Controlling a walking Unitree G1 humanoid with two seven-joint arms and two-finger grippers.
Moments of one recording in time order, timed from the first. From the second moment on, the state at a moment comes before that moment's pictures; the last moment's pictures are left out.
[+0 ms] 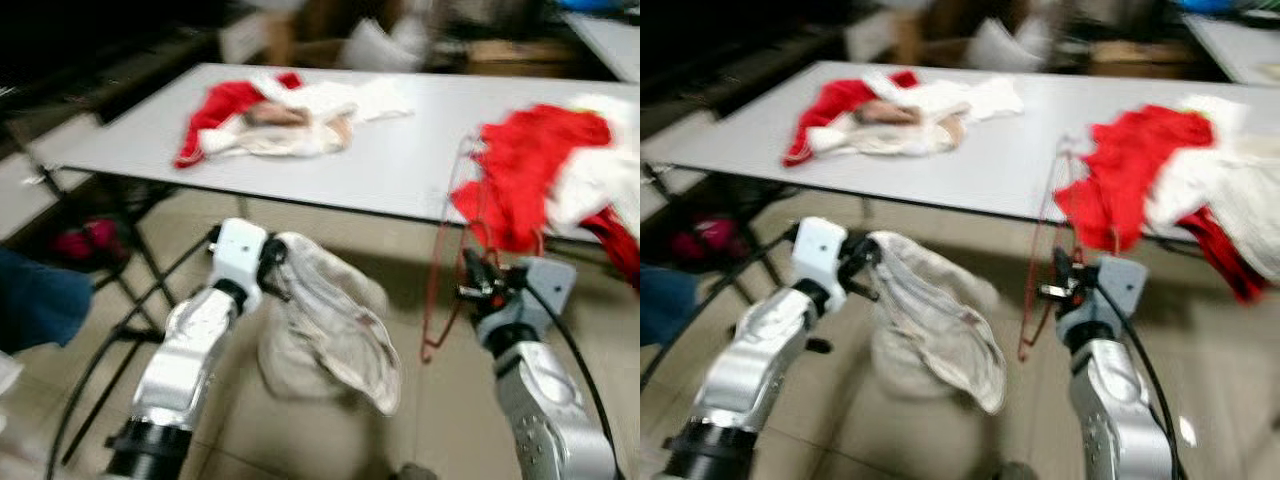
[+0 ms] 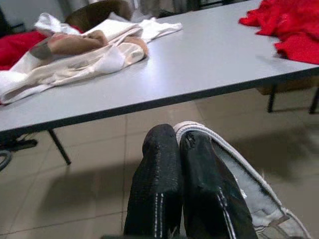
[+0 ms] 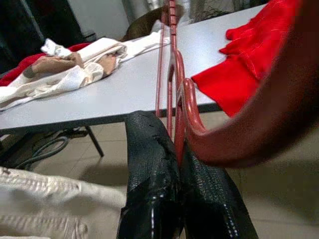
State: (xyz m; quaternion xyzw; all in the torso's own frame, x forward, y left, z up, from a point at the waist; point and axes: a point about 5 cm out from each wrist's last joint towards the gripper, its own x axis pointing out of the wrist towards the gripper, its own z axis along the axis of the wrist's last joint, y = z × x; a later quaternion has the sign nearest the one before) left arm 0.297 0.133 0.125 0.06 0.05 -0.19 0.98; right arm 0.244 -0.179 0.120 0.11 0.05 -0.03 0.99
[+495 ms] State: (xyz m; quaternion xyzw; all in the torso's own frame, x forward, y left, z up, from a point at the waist) left arm 0.297 0.133 0.126 0.06 0.04 -0.19 0.98; right arm 0.243 -0.181 0.120 0.11 0.06 -0.03 0.99
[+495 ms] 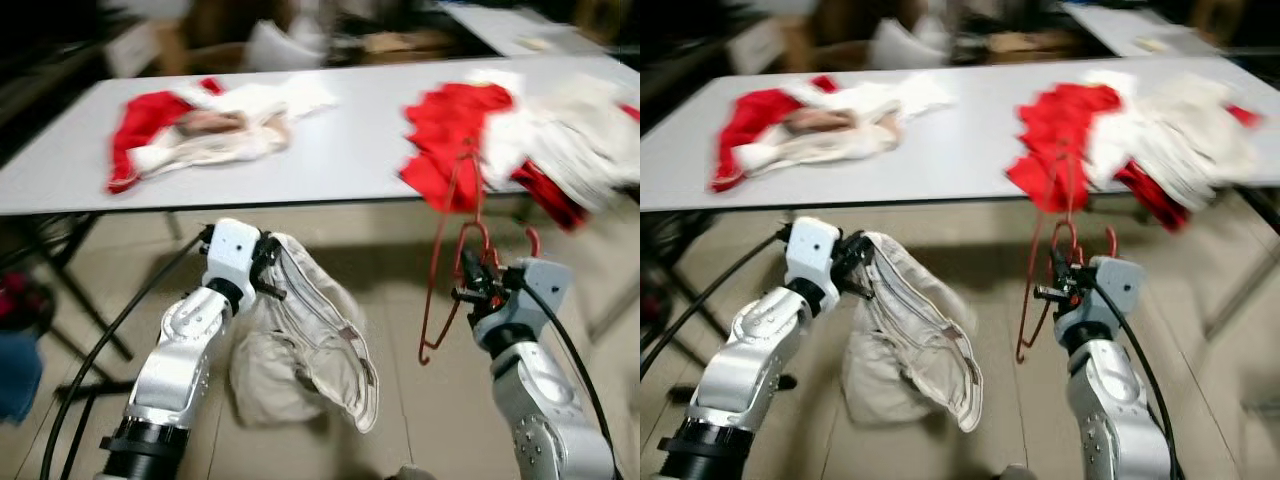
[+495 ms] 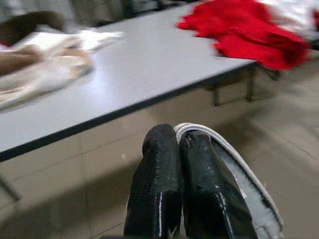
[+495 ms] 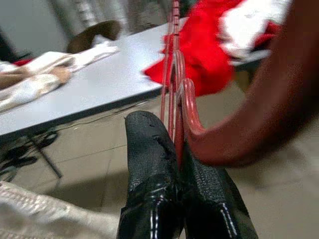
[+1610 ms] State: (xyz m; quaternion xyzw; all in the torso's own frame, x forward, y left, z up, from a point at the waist) left arm 0.306 0.143 0.134 0.04 0.04 -0.16 0.99; right arm 0.251 -0.180 0.125 0.01 0.06 0.02 1.00
